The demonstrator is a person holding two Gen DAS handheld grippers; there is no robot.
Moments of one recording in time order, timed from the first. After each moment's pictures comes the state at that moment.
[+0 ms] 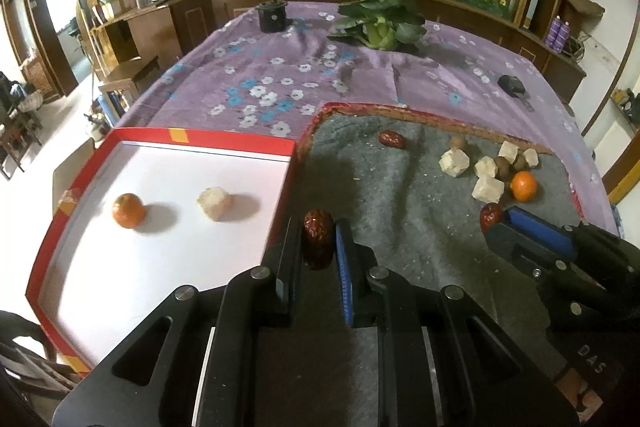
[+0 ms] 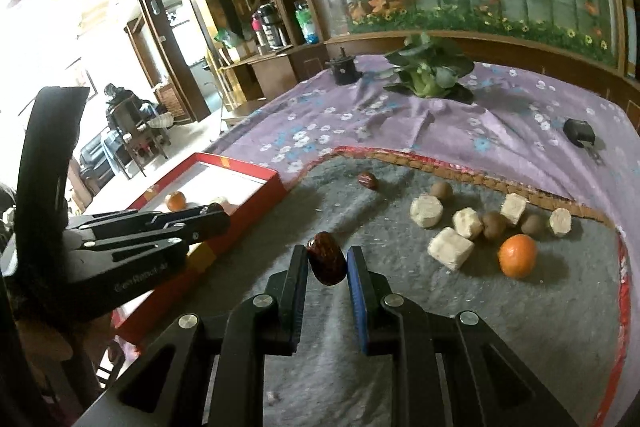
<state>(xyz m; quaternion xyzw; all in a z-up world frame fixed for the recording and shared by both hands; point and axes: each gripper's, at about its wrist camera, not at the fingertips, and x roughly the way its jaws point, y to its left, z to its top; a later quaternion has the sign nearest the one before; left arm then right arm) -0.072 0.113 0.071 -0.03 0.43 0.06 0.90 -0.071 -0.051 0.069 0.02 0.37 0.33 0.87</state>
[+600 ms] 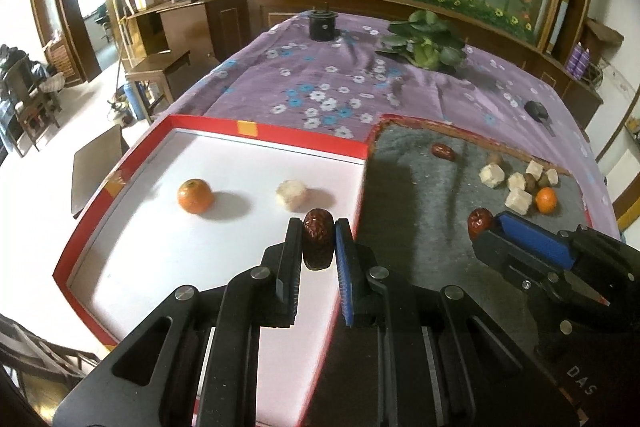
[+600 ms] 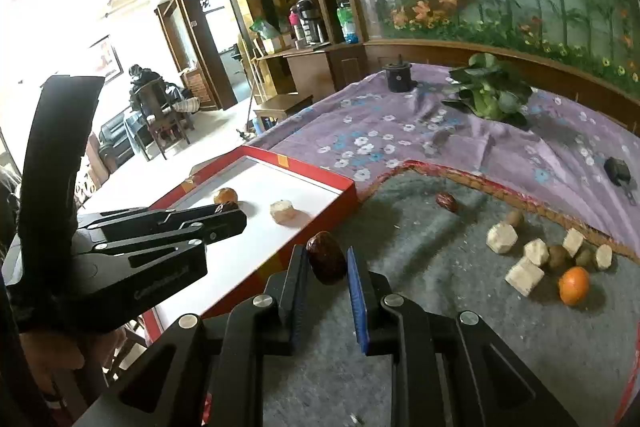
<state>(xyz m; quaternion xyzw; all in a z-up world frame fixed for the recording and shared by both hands) -0.103 0.166 0.080 -0.06 0.42 0.10 0.90 -0.092 0.014 0.086 -0.02 0.35 0.37 0.86</state>
